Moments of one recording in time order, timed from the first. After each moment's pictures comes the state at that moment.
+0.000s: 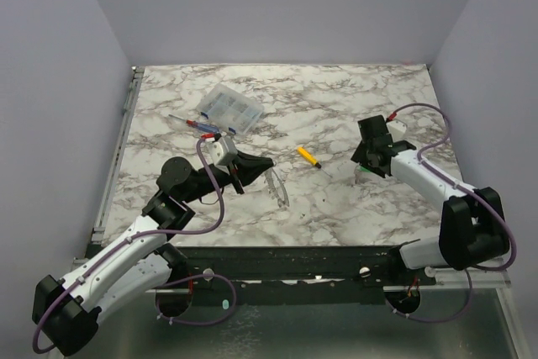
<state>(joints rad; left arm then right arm) -0.66 0.77 0.55 0.39 0.50 -0.15 0.30 1.38 0.86 -0.50 0.42 0.76</state>
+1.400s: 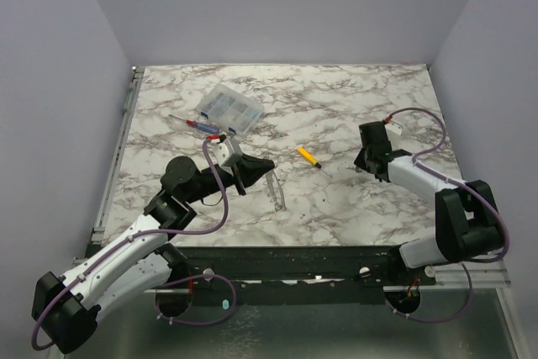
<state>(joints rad) -0.68 0.78 0.55 0.35 0.47 -0.12 0.27 1.47 0.74 -0.20 0.38 0.68</state>
